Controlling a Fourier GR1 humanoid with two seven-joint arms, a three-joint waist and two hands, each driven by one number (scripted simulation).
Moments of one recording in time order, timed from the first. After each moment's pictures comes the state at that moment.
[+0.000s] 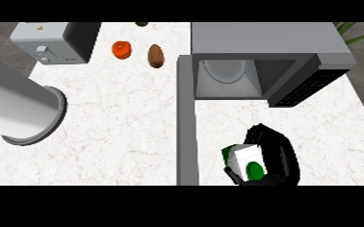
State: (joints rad) left arm 0.53 0.02 0.37 -2.13 0.35 -0.50 -0.17; right arm 0.12 0.00 0.17 -1.52 -0.15 0.04 -0.45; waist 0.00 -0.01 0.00
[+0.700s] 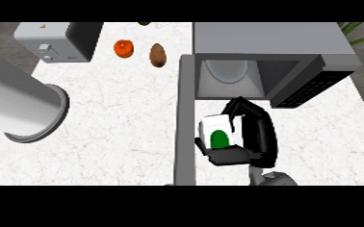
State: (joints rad) left arm 0.49 0.03 0.46 -2.08 0.38 -0.54 -0.15; right arm -0.09 0.00 0.35 -1.60 -0.12 -0.35 -0.25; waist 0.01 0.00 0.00
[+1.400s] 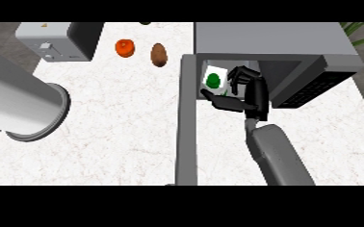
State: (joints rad) left arm 0.43 0.09 0.53 -1.99 0.41 -0.59 -0.14; right arm -0.43 -0.01 0.14 -1.10 -0.12 -0.45 -0.30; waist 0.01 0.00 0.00
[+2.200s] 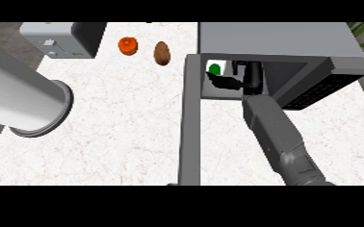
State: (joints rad) left arm 0.35 0.12 0.57 -1.89 0.40 -0.63 -0.15; right arm -0.81 -0.03 -0.09 -0.44 -0.12 -0.42 -0.72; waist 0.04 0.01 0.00
